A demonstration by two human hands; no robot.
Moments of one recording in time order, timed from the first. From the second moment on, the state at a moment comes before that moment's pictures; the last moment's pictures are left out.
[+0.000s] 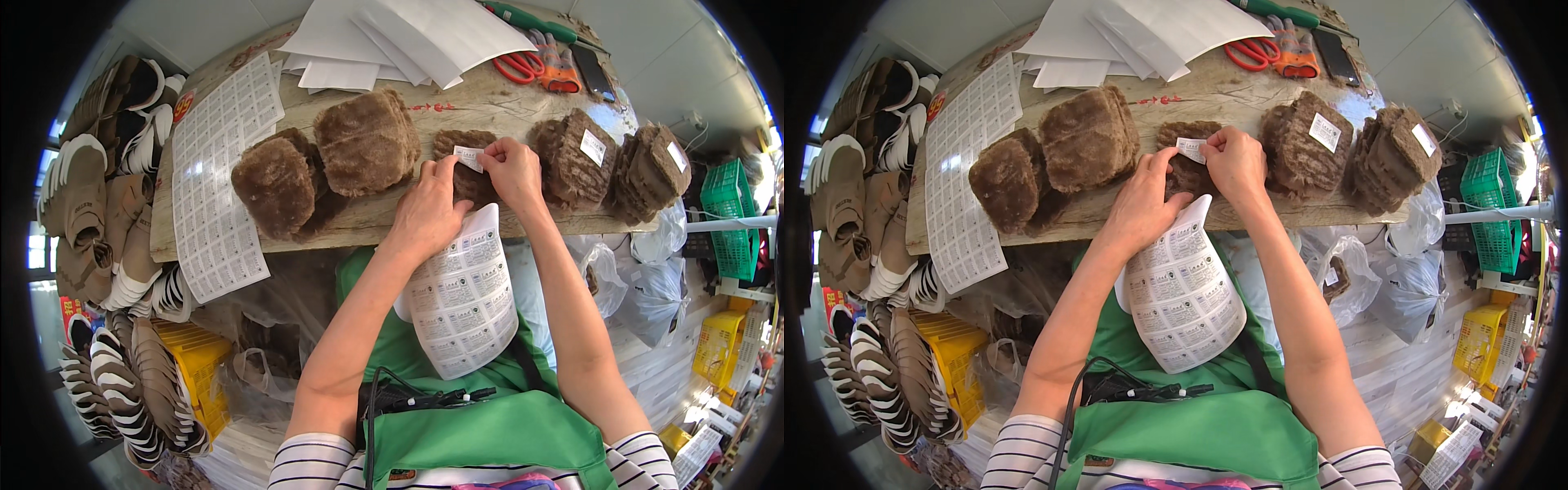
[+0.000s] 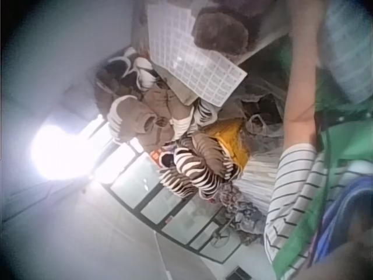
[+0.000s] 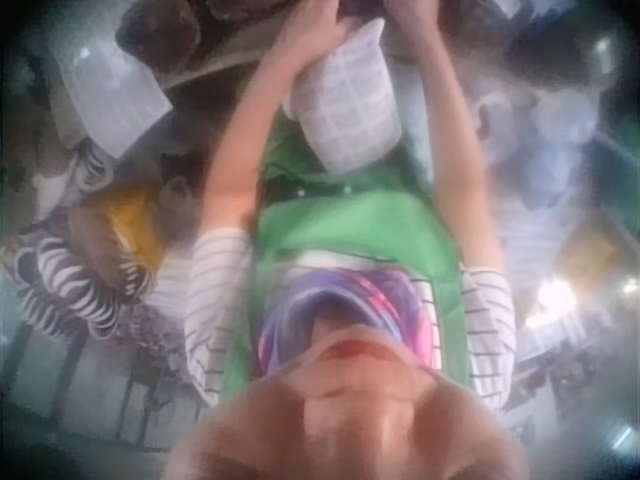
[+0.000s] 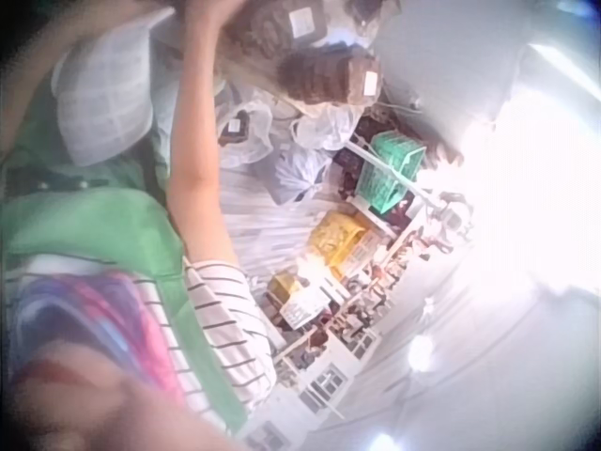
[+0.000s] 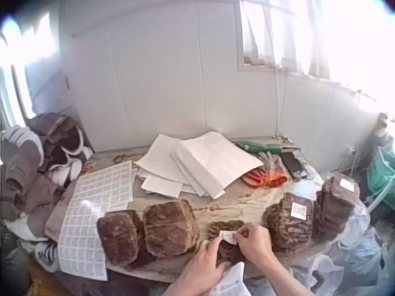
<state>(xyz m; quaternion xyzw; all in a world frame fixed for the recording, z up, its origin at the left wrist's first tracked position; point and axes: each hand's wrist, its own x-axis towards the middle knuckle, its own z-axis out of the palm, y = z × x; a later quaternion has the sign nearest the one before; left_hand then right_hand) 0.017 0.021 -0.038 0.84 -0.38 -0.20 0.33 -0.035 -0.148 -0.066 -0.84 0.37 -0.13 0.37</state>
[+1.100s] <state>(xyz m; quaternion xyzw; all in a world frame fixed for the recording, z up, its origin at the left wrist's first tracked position) 0.021 0.017 -0.035 0.86 -0.38 -0.21 0.27 -0.012 -0.143 -0.067 -0.92 0.30 -0.14 0.22</state>
